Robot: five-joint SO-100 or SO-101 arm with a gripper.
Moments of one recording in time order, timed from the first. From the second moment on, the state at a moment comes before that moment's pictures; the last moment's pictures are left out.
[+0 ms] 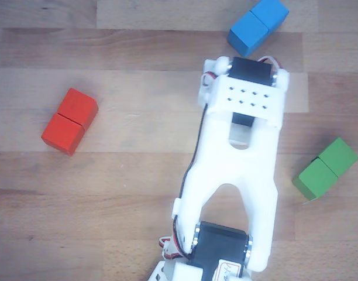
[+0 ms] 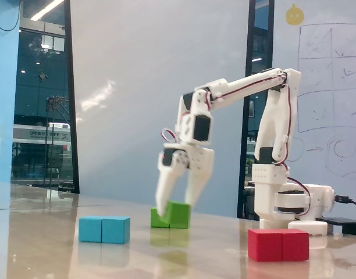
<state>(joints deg) 12.0 101.8 121.9 62.9 -7.0</state>
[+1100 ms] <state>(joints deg) 43.7 101.8 114.5 70.2 -12.5</state>
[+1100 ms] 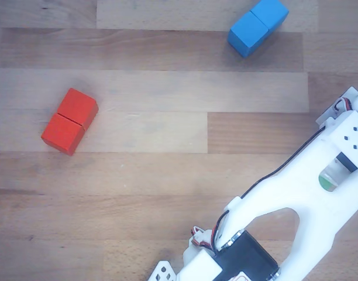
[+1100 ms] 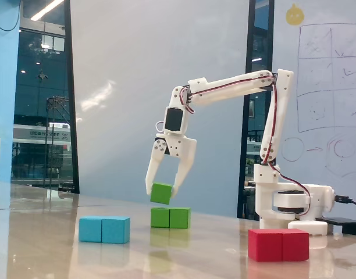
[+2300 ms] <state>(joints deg) 43.7 99.1 114.5 76.3 -13.5</state>
